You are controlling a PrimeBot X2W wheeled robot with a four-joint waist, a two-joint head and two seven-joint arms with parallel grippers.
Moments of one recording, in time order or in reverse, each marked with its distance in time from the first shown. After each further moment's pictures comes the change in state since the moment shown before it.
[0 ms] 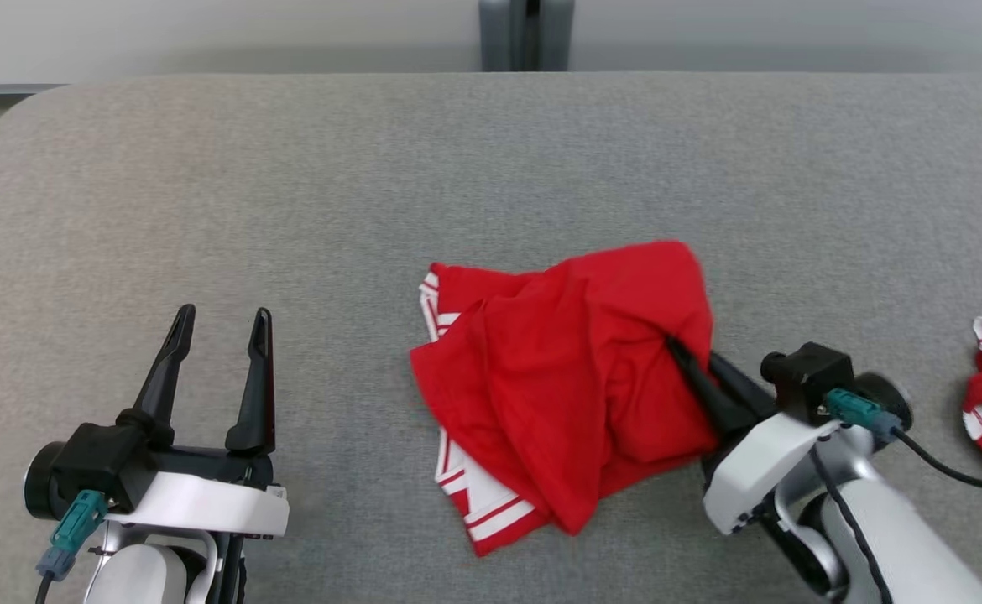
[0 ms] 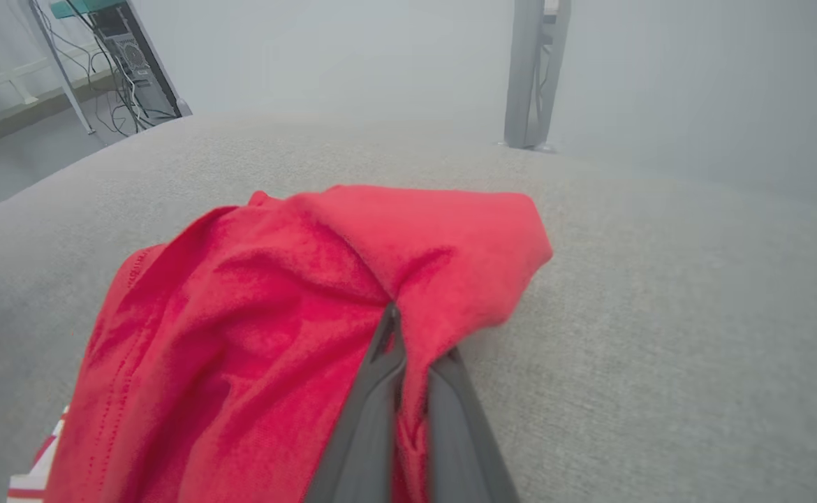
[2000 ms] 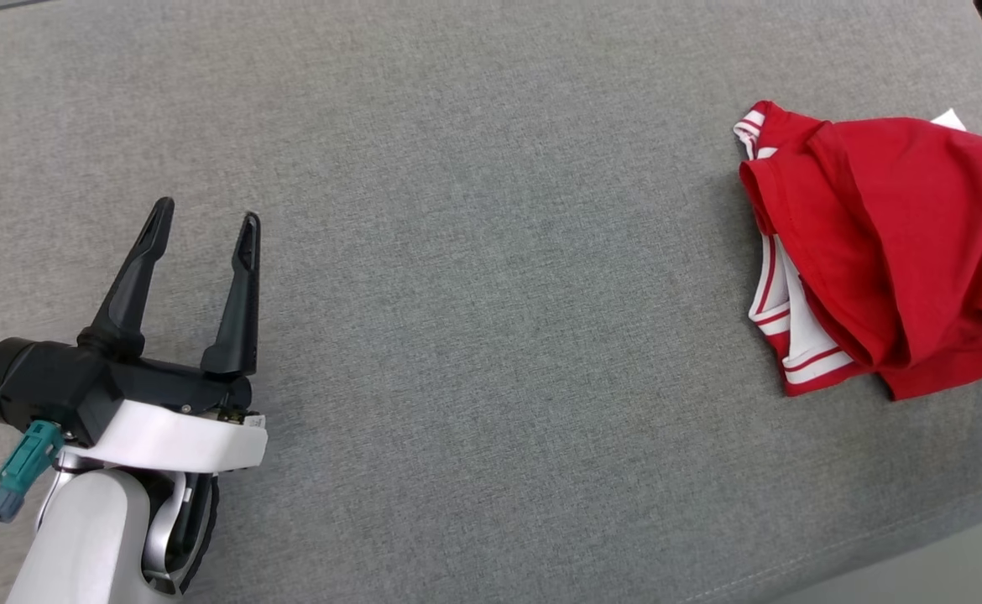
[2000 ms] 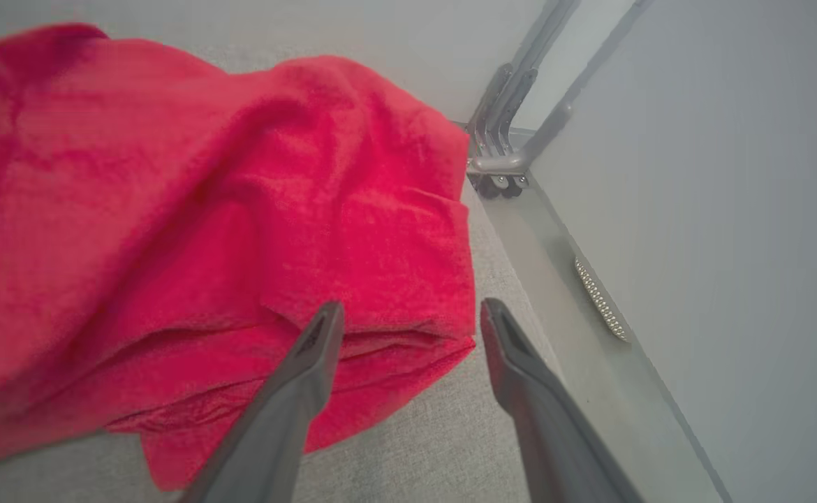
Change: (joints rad) left arm -0.137 0.086 -0.034 -0.094 -0.011 -0.027 0.043; right arm 0.180 -0.052 -0.708 -0.243 -0.247 0.000 0.261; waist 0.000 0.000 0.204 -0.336
